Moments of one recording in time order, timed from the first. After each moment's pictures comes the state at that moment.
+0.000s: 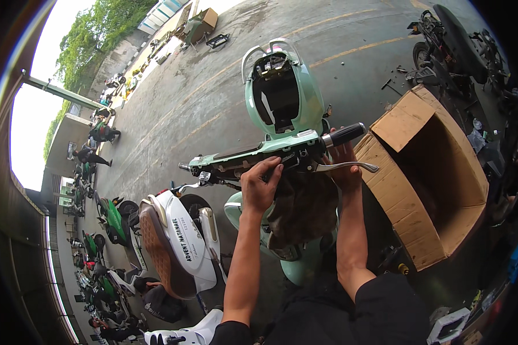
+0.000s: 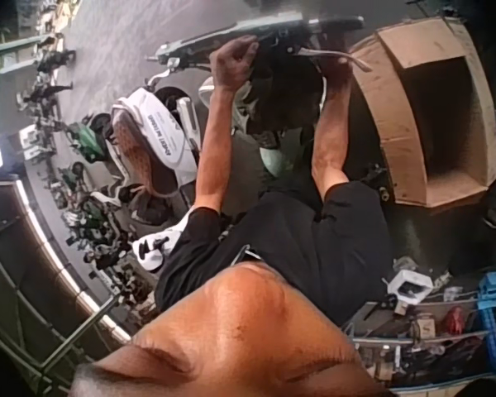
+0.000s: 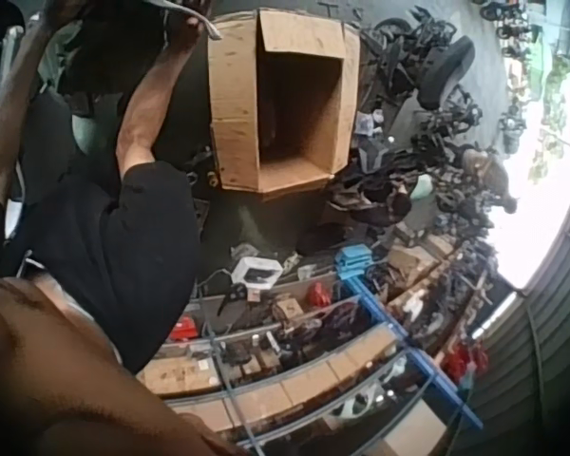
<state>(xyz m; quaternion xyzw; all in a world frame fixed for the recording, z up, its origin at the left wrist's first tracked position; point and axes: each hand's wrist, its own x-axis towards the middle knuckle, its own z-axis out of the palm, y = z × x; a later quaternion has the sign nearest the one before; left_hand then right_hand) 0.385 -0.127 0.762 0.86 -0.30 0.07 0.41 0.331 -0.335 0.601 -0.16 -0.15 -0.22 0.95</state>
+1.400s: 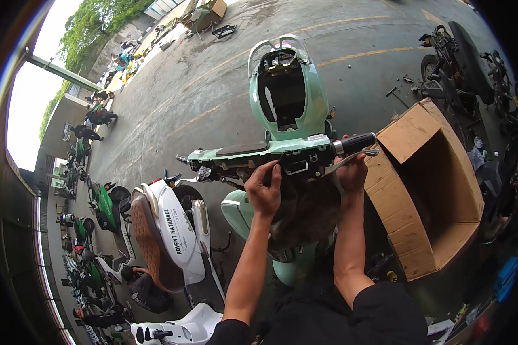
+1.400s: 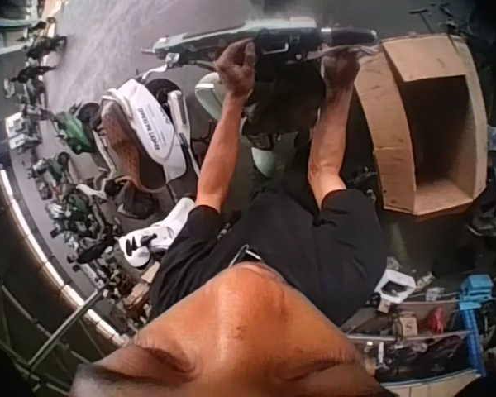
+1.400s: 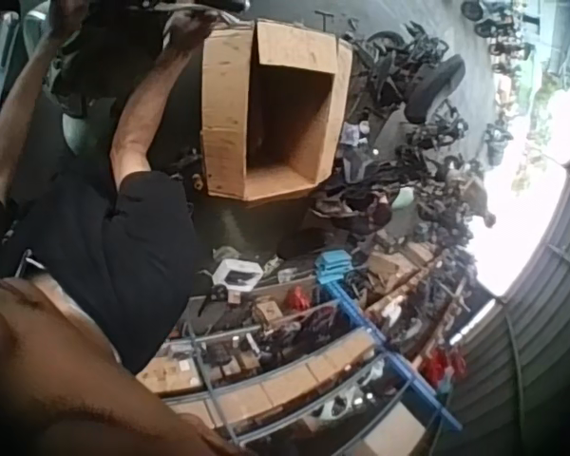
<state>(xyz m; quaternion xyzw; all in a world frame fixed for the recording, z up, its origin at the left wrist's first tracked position) 0.385 -0.133 0.718 0.81 -0.20 0.15 0.53 0.353 -0.350 0.585 -0.10 0.01 -0.26 0.96</state>
